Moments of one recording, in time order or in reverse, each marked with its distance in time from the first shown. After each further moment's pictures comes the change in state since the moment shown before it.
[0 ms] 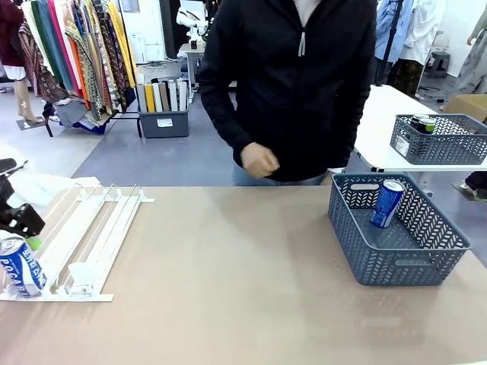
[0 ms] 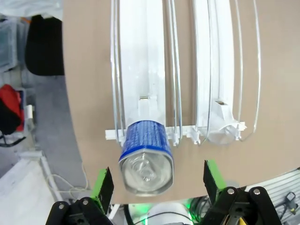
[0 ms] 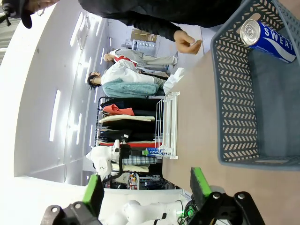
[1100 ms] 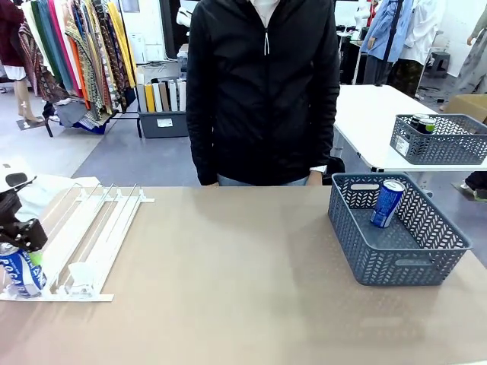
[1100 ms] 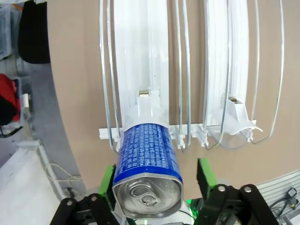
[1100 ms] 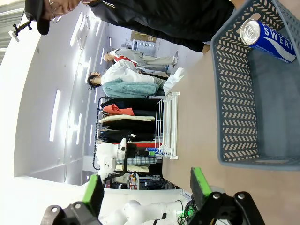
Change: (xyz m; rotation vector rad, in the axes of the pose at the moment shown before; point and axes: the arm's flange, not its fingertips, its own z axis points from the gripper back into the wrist) left arm 0.004 0.003 -0.030 0.012 0.080 0.009; right arm 0.000 0.000 0.000 0.000 0.000 0.000
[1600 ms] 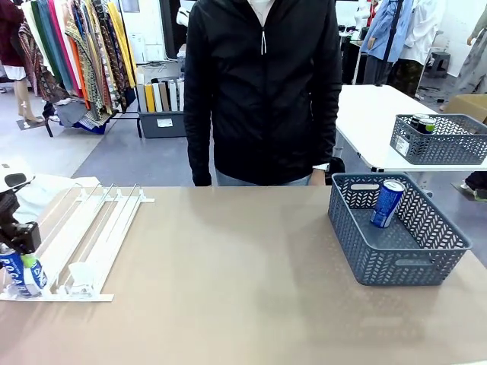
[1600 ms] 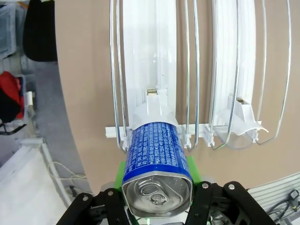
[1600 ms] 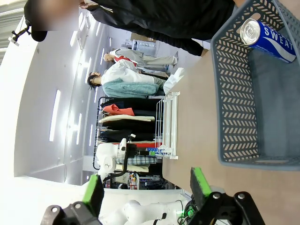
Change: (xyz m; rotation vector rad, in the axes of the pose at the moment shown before) left arm 0.000 0.002 0.000 0.018 0.001 0.007; right arm 0.000 0.000 0.000 0.000 0.000 0.000
